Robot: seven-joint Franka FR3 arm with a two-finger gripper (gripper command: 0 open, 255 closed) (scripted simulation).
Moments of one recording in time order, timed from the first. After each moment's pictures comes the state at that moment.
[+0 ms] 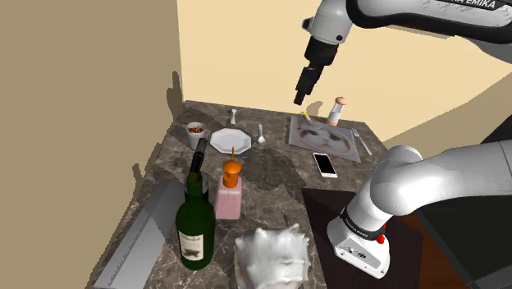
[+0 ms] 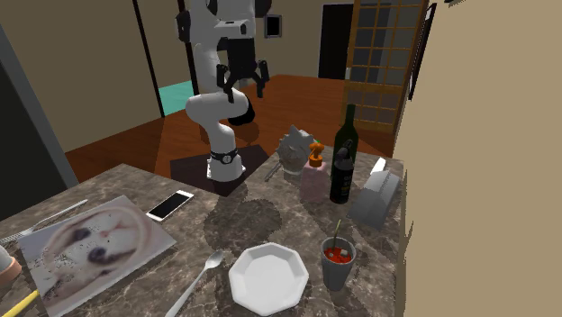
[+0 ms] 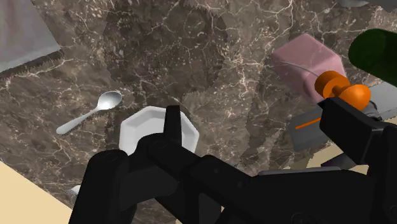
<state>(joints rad) 0.00 -0.78 0.06 -2.35 0.06 1.63 -0.14</state>
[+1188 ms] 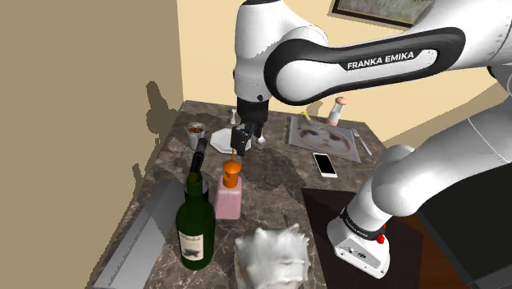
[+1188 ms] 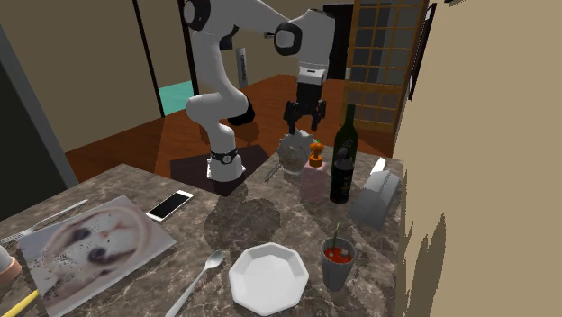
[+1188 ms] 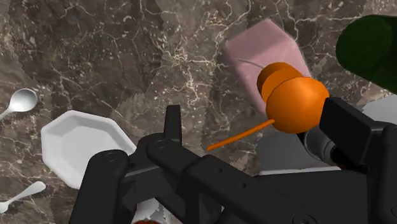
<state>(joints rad) 0.05 -0.42 0.46 -2.32 0.08 1.88 0.26</state>
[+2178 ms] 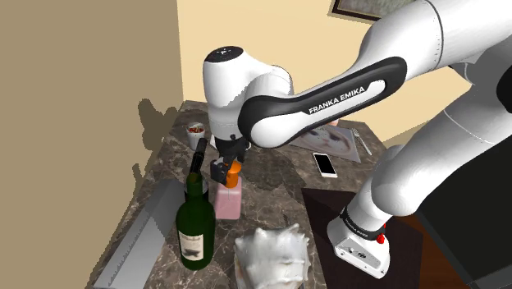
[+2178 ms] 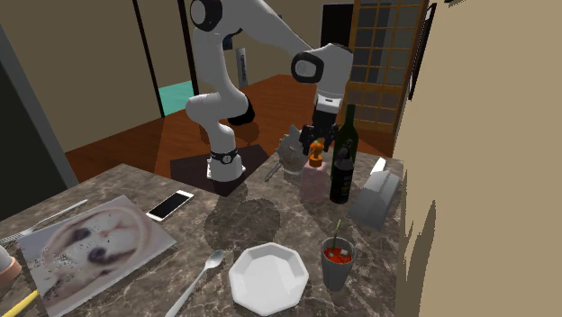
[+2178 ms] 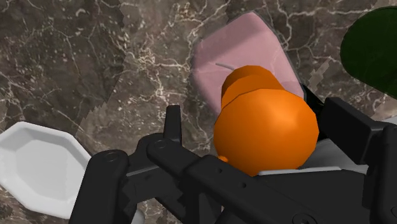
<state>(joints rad) 0.04 -0.19 0.59 -2.32 -0.01 2.04 0.44</state>
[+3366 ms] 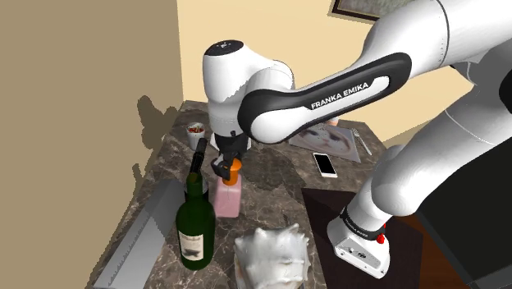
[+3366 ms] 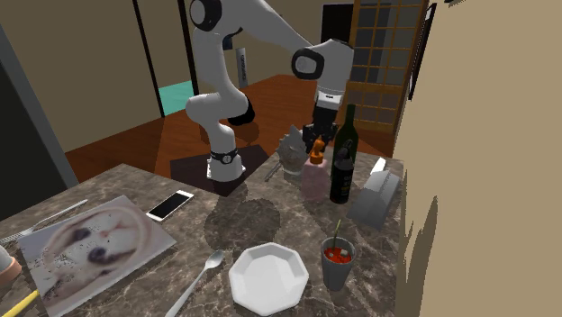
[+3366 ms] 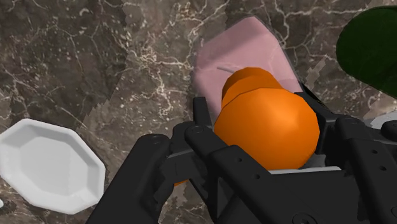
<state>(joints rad) 0.05 -0.21 0.58 -2.30 0.00 2.01 0.43</state>
